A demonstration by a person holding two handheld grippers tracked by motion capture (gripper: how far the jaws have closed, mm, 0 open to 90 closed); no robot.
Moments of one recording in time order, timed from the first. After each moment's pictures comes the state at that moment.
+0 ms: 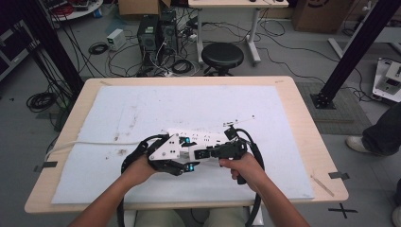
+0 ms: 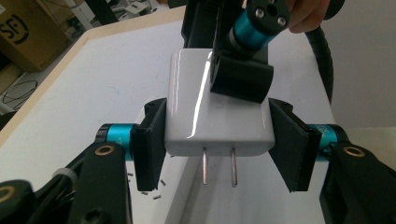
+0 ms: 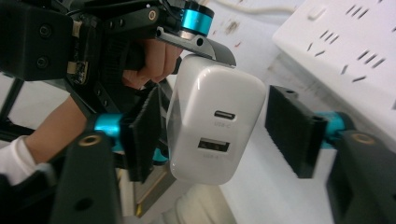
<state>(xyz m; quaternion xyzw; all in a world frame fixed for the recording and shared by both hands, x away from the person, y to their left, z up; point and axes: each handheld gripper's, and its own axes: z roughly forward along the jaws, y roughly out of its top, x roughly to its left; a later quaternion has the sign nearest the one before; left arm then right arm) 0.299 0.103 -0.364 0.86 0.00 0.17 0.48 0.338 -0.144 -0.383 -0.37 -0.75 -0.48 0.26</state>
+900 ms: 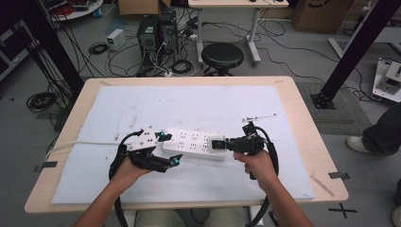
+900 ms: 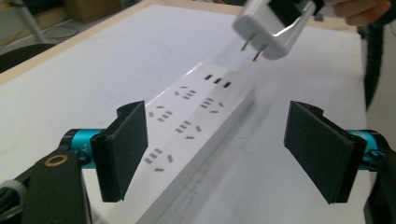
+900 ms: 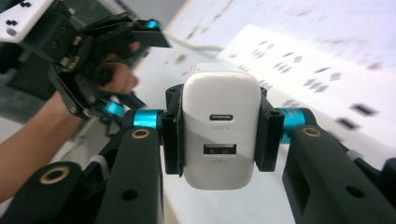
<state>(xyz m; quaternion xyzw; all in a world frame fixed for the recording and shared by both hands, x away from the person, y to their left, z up) 0.304 0.161 -0.385 0.80 0.22 0.17 0.53 0.341 -0.191 -0.375 -0.41 -0.75 -0.50 0.14</state>
